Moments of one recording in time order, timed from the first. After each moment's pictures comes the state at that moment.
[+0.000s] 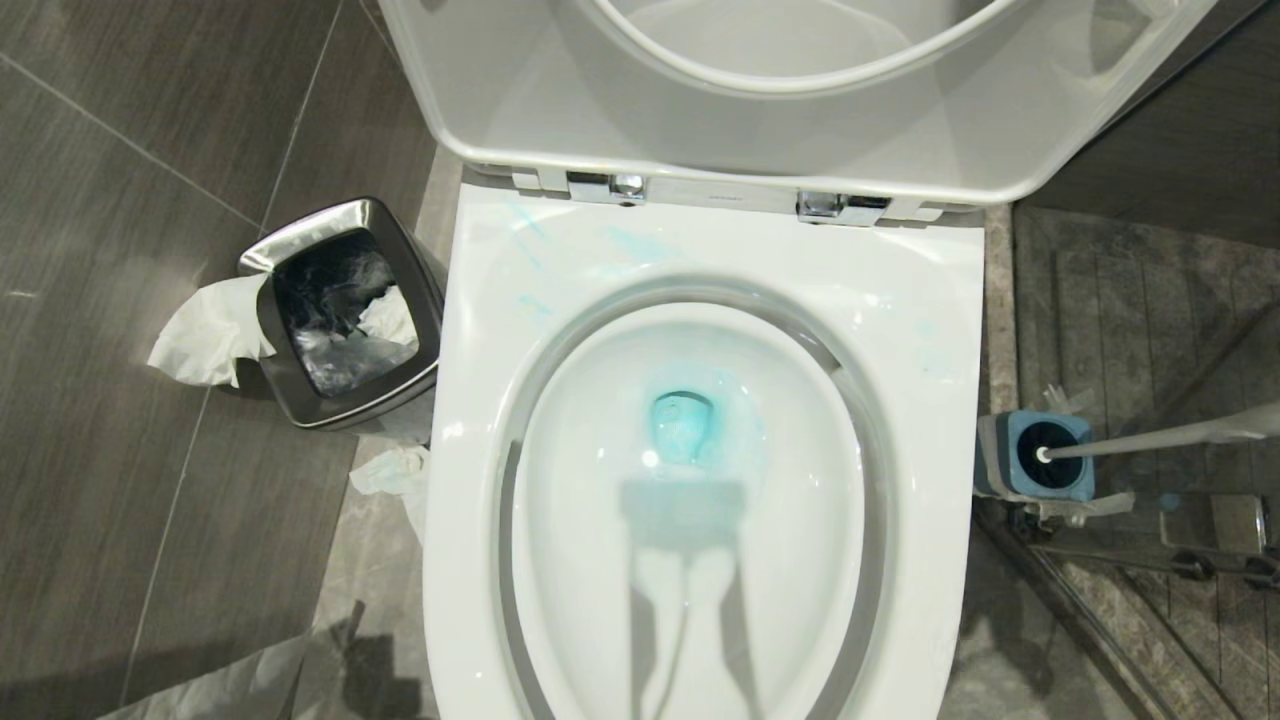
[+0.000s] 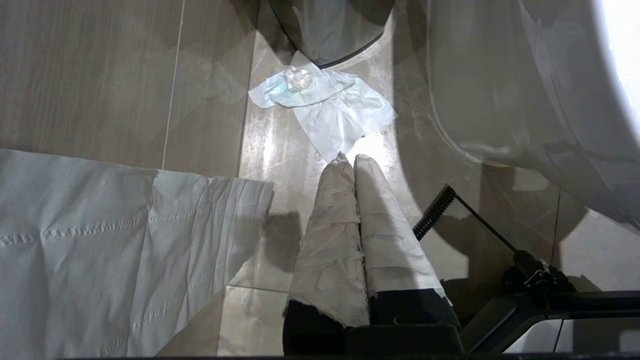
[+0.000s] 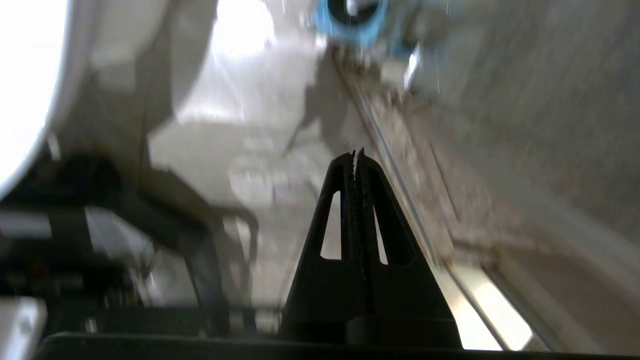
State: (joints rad) left arm 0.00 0.00 0.00 0.01 0.00 0.00; right arm 0.25 0.63 -1.17 1.04 -0.34 -0.01
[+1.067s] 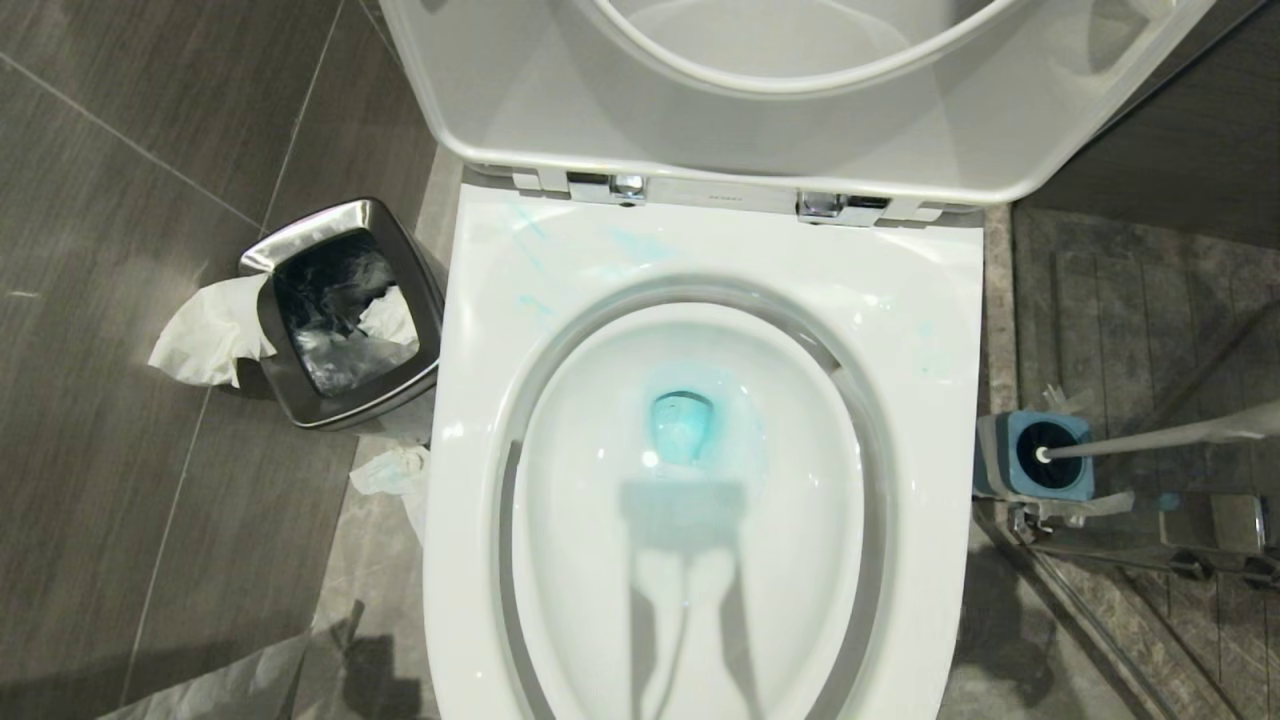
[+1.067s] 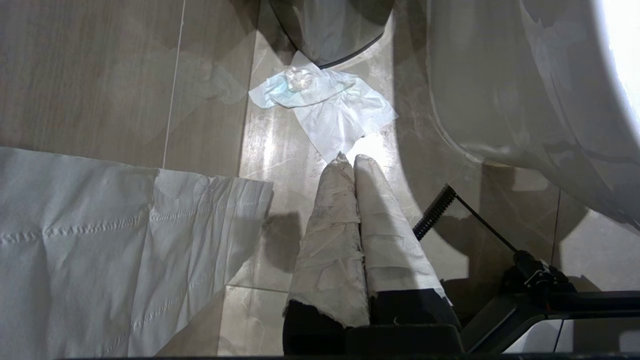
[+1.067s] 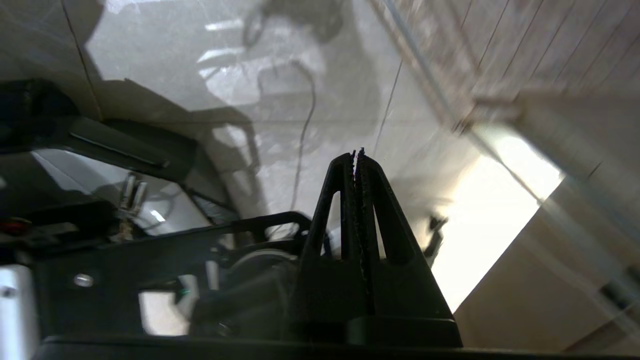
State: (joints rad) left arm 0.00 0.00 0.00 0.01 0.00 0.00; right arm 0.20 0.66 -0.88 1.09 -0.40 0.27
